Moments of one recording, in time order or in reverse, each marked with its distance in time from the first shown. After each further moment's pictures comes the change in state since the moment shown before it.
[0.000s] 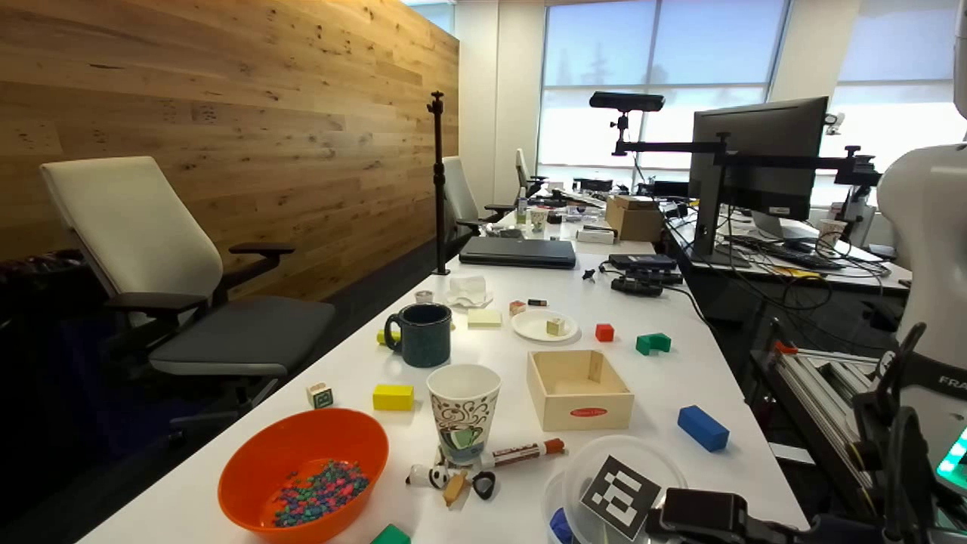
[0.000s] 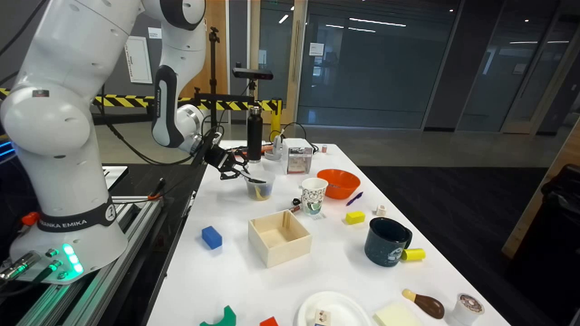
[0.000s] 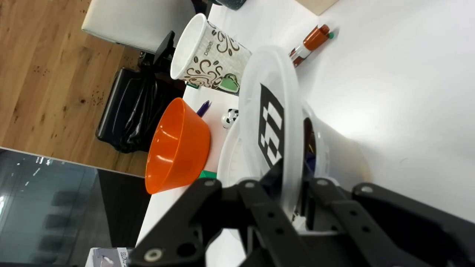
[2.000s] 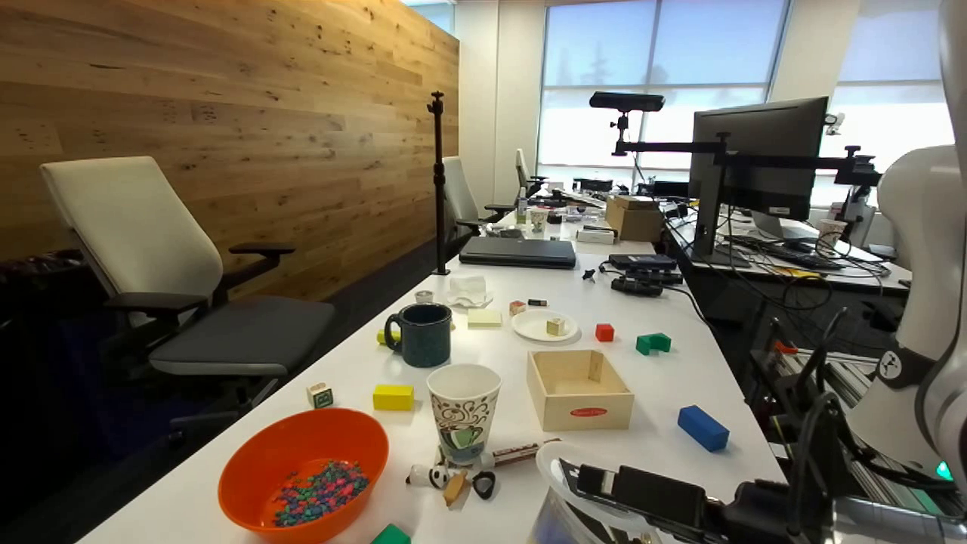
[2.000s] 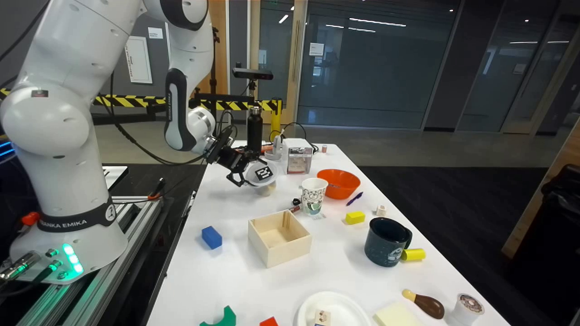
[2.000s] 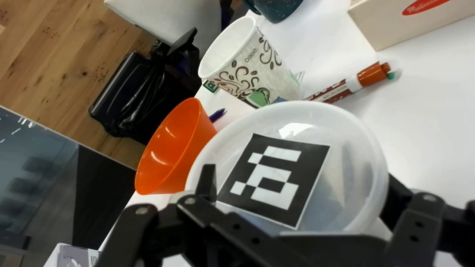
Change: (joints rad) arm -0.013 0.001 -0.086 0.028 -0.083 0.004 -0.267
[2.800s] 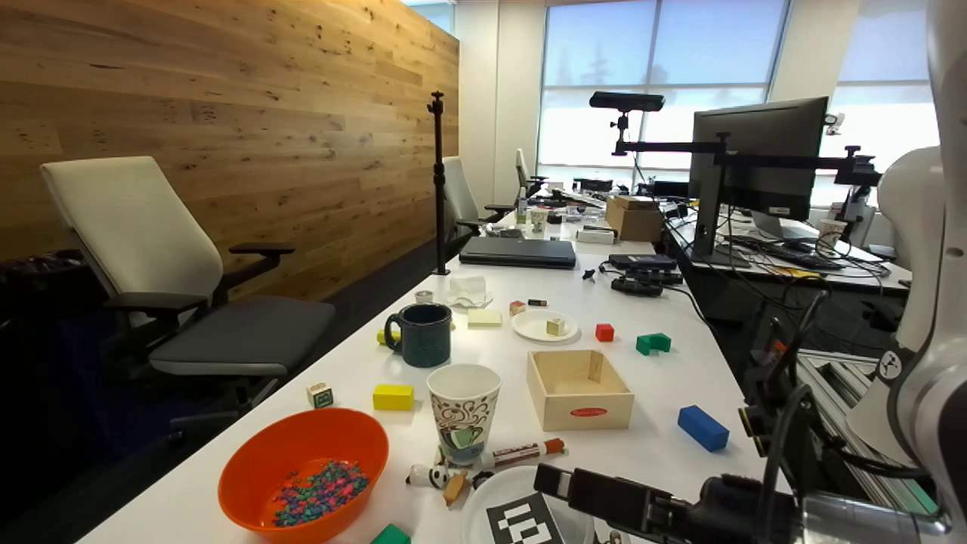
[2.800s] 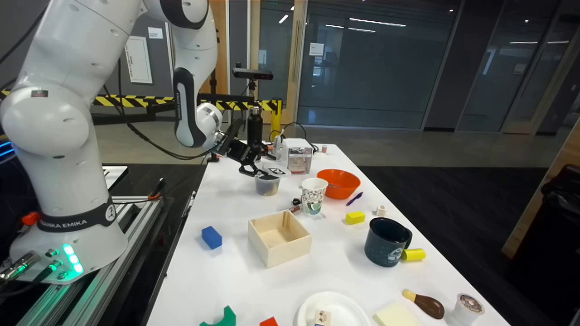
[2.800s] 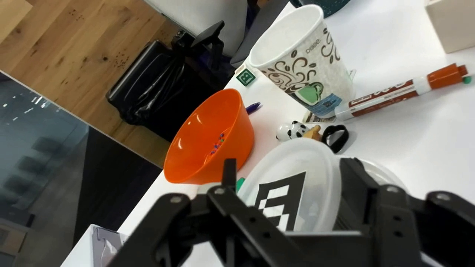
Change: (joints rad) arm -0.002 -0.001 -0.018 0.076 -0.057 0.004 -0.148
